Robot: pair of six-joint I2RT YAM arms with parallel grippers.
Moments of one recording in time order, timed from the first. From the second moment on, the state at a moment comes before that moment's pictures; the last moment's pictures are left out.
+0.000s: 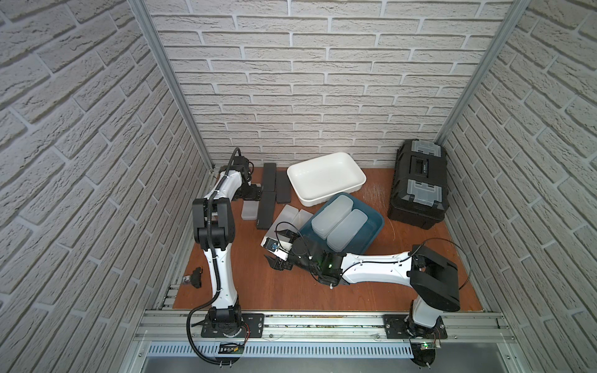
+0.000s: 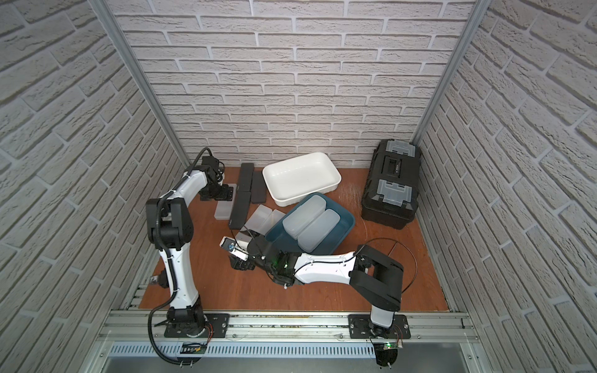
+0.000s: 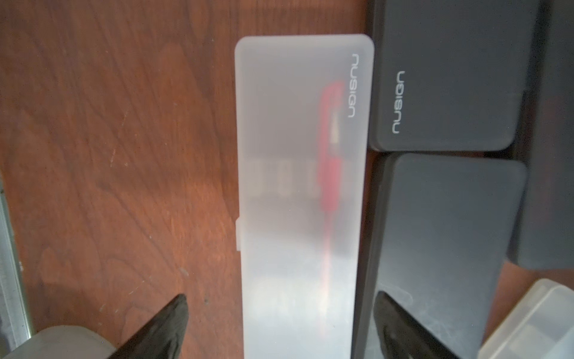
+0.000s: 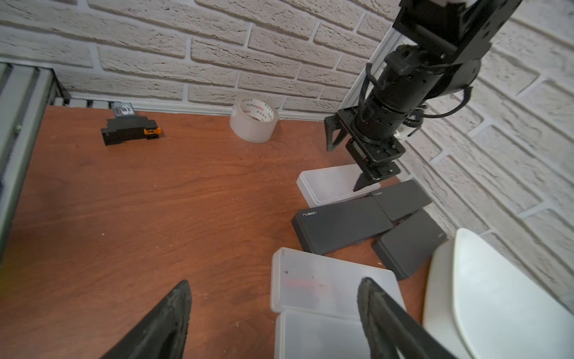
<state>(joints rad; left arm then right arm) 0.00 2.18 1.85 -0.94 -0.05 0.02 1.13 1.79 1.10 0.33 0.20 -0.30</state>
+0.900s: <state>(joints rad) 0.00 2.23 1.87 -0.94 -0.02 0.03 0.85 1.84 1.46 -0.02 -0.30 0.31</state>
